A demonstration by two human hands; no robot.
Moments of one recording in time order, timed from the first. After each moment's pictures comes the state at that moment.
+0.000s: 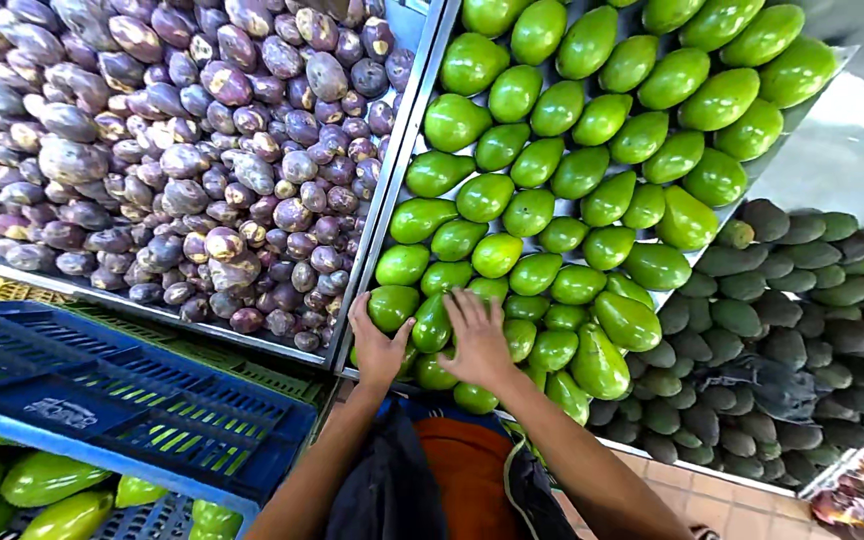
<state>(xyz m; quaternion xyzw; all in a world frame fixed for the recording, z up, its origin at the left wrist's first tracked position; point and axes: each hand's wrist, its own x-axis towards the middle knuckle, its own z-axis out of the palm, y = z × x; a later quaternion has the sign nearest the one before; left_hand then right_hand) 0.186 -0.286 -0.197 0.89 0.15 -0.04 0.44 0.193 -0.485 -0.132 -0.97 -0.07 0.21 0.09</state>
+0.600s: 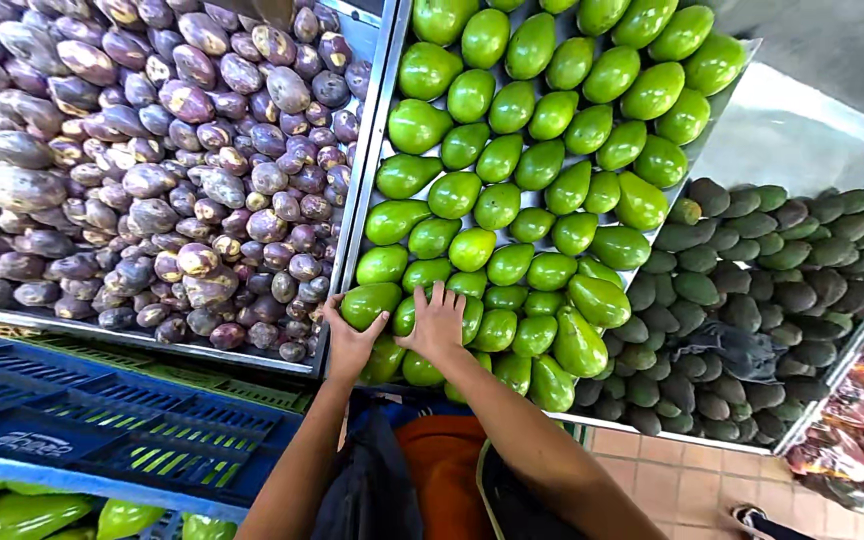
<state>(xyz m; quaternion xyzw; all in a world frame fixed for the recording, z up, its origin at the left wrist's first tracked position) 0.205 -0.256 -0.201 0.79 0.16 -0.10 0.58 0.220 -0.429 -0.150 -0.96 0.05 0.26 0.01</state>
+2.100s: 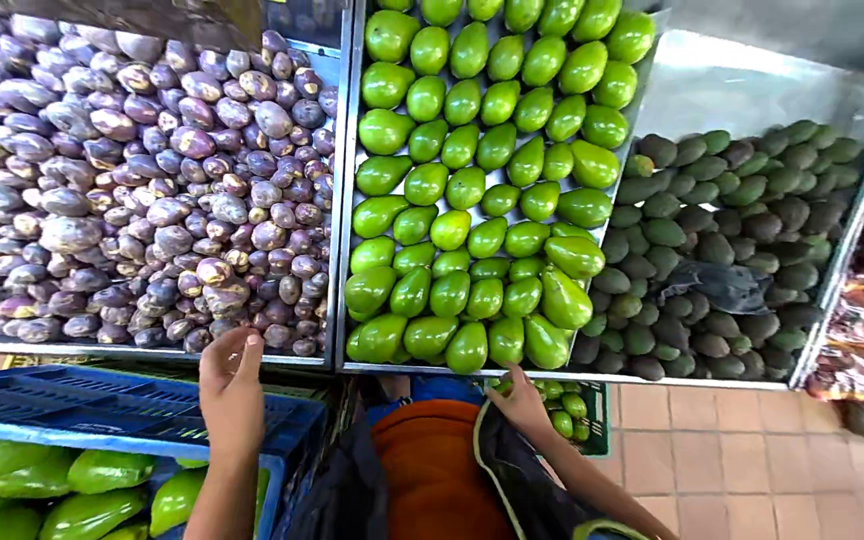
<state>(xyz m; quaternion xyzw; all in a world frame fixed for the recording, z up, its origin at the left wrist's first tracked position) 0.157 -0.138 -0.025 0.80 0.17 -0.05 0.58 -0.049 -0.539 -0.137 -0.85 0.31 0.24 0.35</state>
